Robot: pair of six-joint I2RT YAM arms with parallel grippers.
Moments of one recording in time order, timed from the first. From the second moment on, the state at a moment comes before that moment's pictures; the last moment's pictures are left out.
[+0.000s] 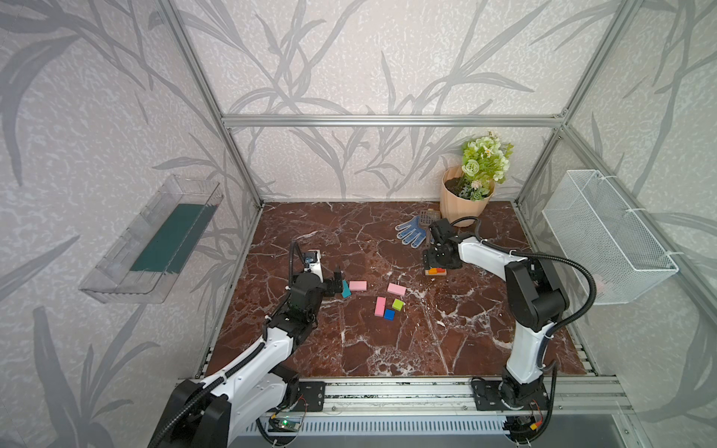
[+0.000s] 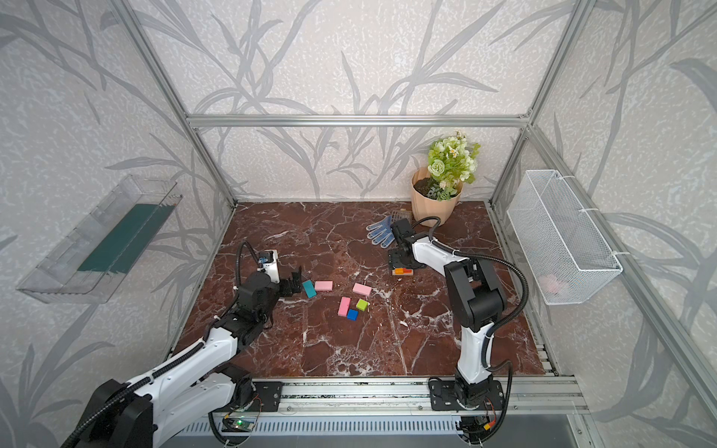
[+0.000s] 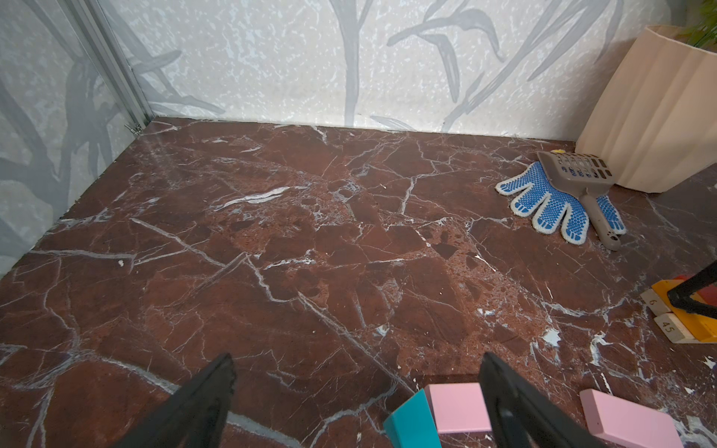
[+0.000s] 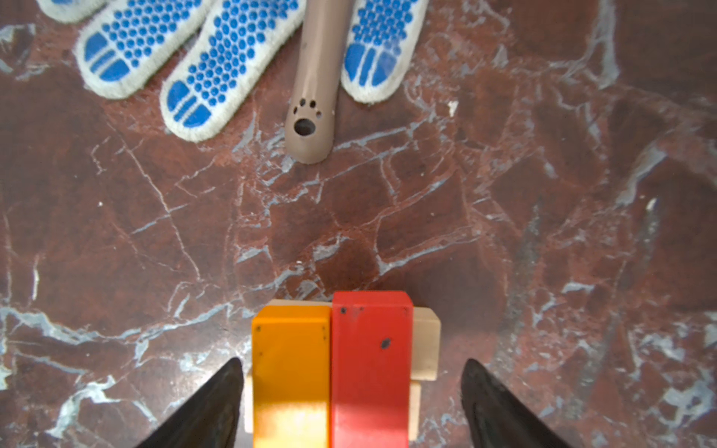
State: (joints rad) left arm -0.39 0.97 0.35 0.25 -0.30 -0.21; right arm 0.38 1.92 1.30 -0.56 0.14 0.35
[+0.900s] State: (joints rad) left arm -0.39 0.97 0.35 0.25 -0.30 -0.21; right arm 0.37 1.95 1.29 -0.53 0.07 0.32
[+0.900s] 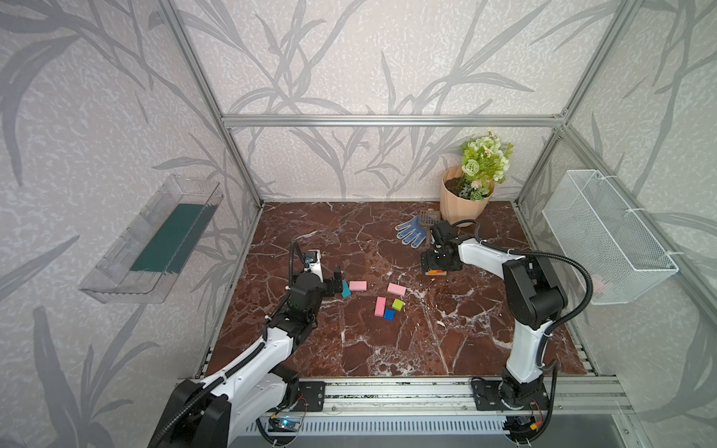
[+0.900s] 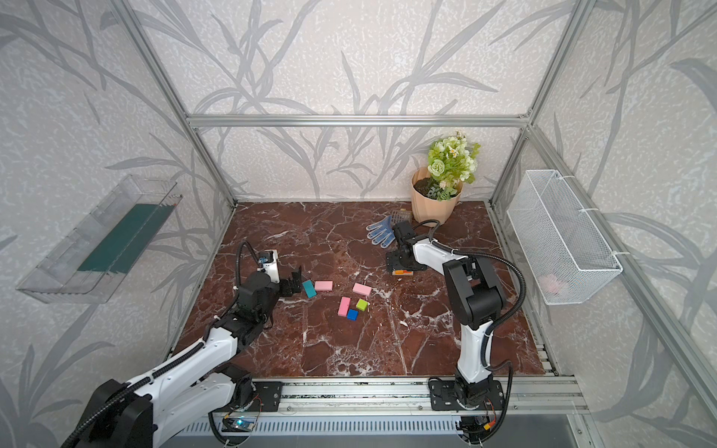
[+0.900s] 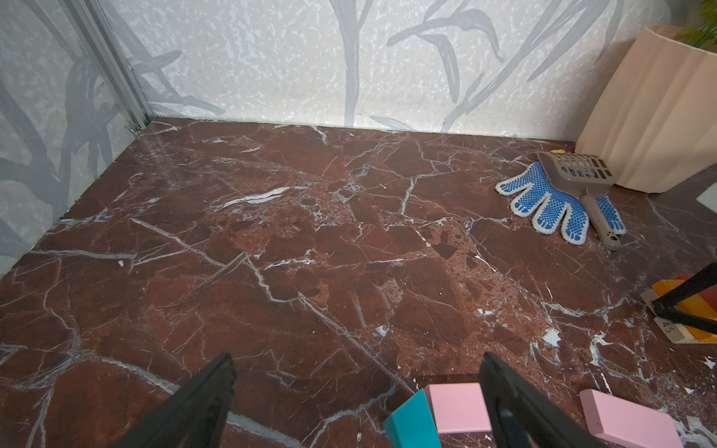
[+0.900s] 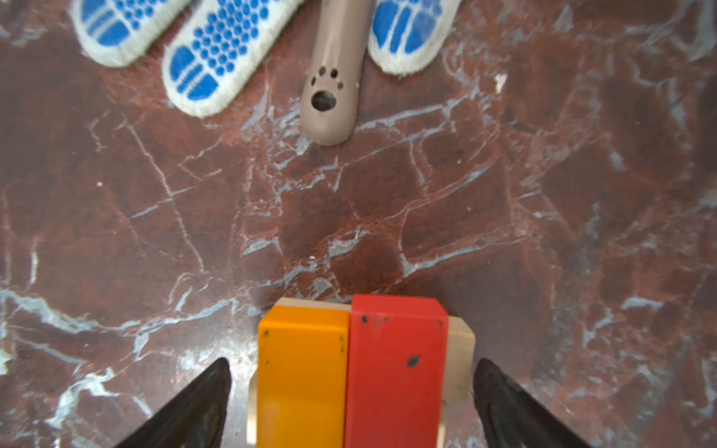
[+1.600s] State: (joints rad) left arm -0.39 0.97 0.35 0.25 -0.30 -0.21; right arm 0.37 1.98 1.33 -0.56 0.07 0.32
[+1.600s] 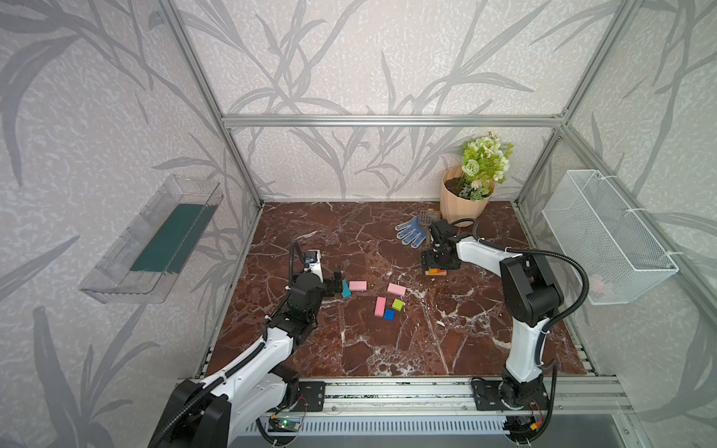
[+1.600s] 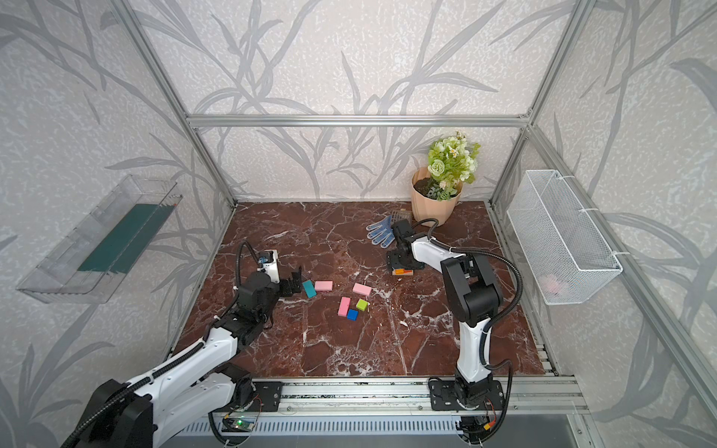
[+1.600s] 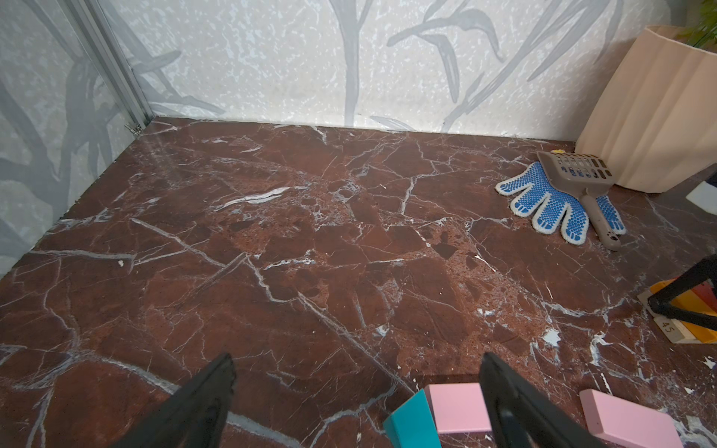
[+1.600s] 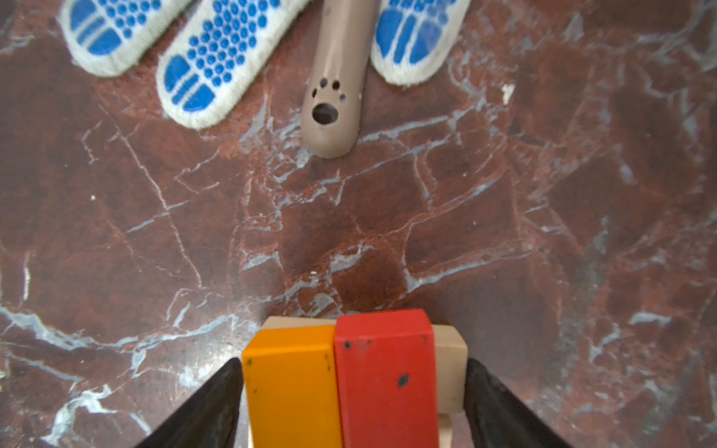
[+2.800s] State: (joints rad) left arm -0.39 0.98 0.35 0.25 -0.30 -0.21; right arm 0.37 1.98 1.33 -0.56 0.06 0.32
